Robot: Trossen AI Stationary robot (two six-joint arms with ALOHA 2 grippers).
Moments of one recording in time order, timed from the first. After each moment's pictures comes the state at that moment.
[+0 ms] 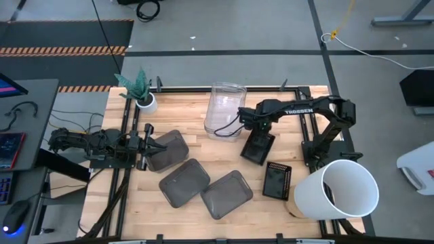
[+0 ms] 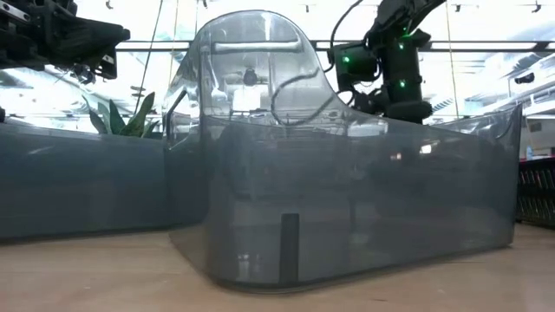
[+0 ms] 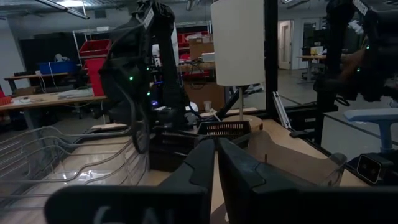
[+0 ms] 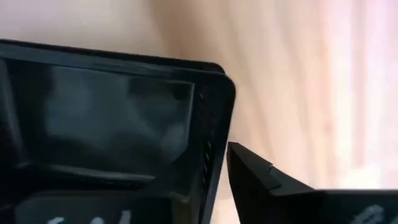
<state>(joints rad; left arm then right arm) -0.16 0.07 0.07 0.12 -0.08 0.10 -0.27 1.65 1.13 -1.07 0.13 0.11</state>
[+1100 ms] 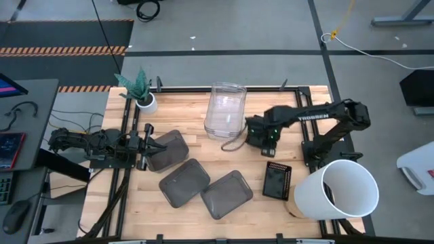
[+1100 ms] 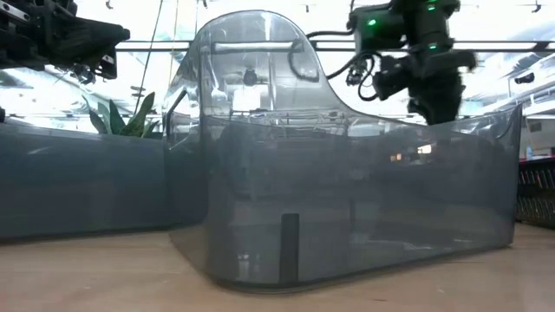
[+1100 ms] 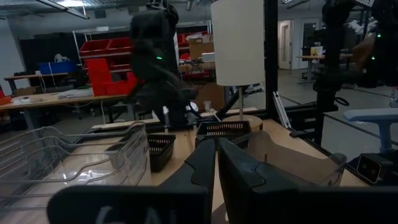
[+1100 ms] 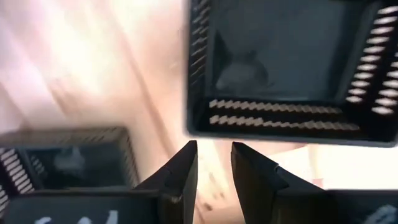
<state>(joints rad) -0.16 0.07 0.07 0.12 -0.08 0.10 -0.12 1.50 1.10 -1.19 -0.05 0.21</state>
